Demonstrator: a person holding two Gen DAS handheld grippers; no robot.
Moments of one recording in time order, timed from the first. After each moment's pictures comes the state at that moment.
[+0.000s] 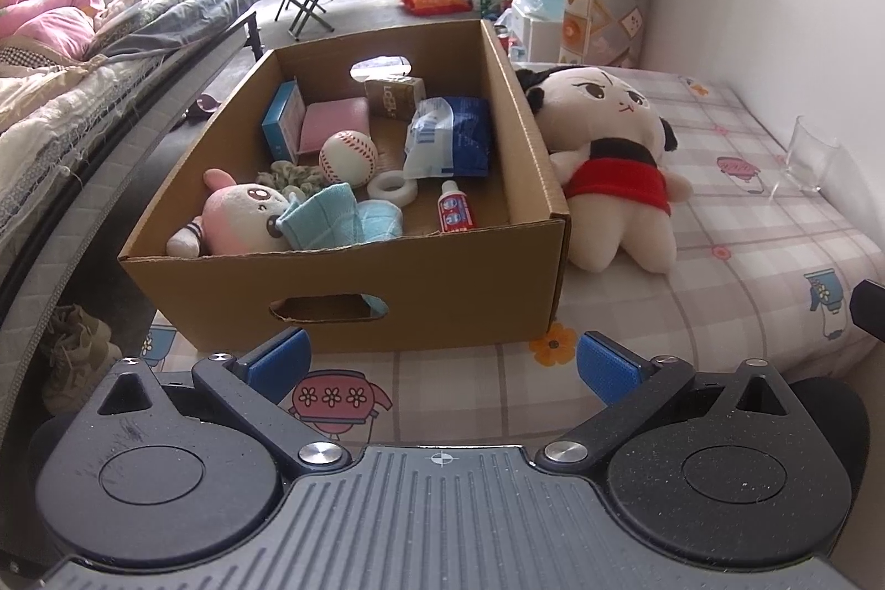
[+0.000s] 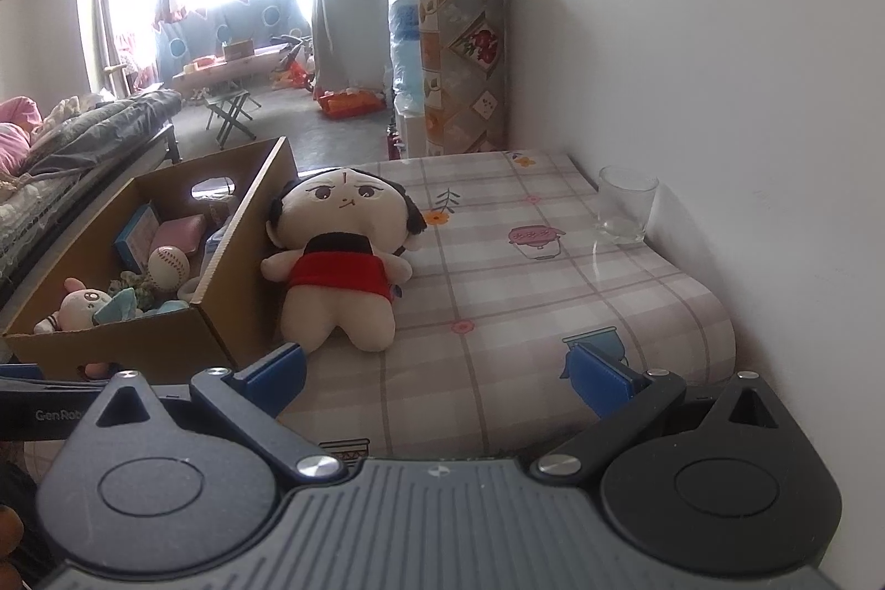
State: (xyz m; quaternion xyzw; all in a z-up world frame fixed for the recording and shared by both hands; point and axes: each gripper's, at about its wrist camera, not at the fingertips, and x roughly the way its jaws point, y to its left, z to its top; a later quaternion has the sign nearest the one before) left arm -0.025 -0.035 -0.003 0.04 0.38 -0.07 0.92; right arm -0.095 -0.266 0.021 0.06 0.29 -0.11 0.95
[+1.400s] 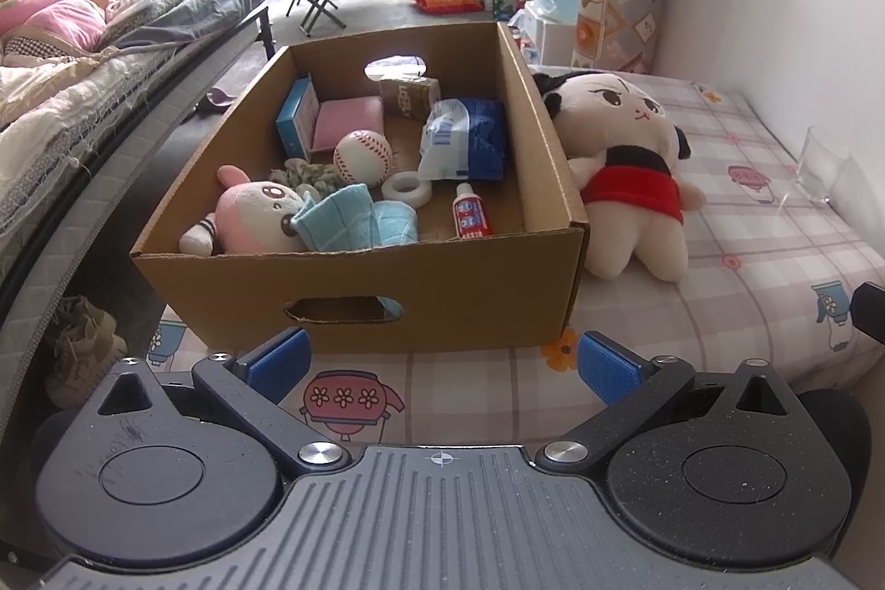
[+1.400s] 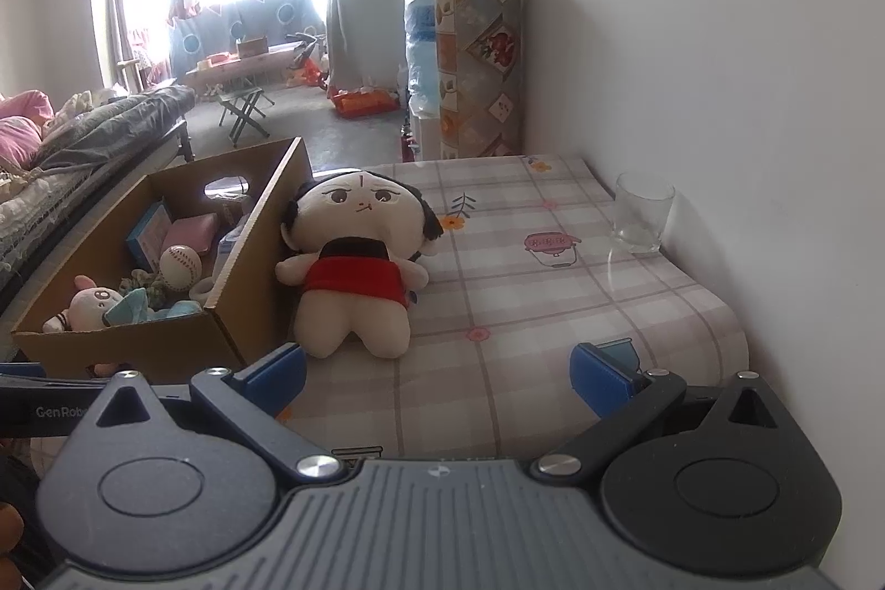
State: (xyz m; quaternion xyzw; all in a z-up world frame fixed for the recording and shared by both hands) left arm -0.021 -0.029 -0.002 0.03 0.39 -0.05 0.92; right arm -0.088 -0.264 0.024 0.06 0.29 -0.10 0.95
